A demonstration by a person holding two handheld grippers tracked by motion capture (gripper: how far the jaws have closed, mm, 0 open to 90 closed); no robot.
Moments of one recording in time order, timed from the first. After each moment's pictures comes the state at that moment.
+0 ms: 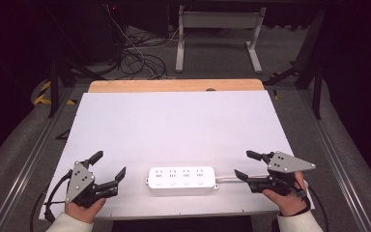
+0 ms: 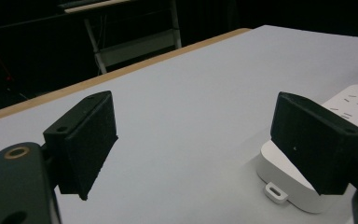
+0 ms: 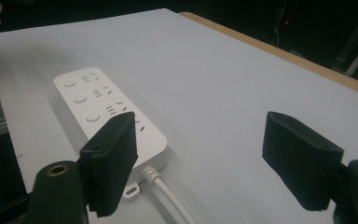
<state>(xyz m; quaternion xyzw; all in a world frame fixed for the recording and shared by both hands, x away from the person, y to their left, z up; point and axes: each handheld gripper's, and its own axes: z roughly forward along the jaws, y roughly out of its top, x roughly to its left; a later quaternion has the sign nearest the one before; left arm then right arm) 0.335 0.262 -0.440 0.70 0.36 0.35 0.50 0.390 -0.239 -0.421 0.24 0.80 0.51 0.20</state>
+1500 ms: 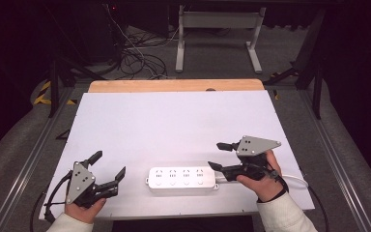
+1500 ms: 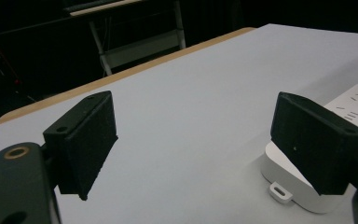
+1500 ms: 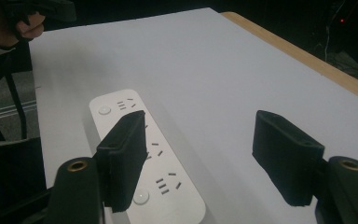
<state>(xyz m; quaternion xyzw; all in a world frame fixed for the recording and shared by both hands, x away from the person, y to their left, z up) 0.334 0.260 -0.439 0.70 0.36 0.37 0.49 0.417 -0.168 -0.389 0.17 0.84 0.50 0.15</state>
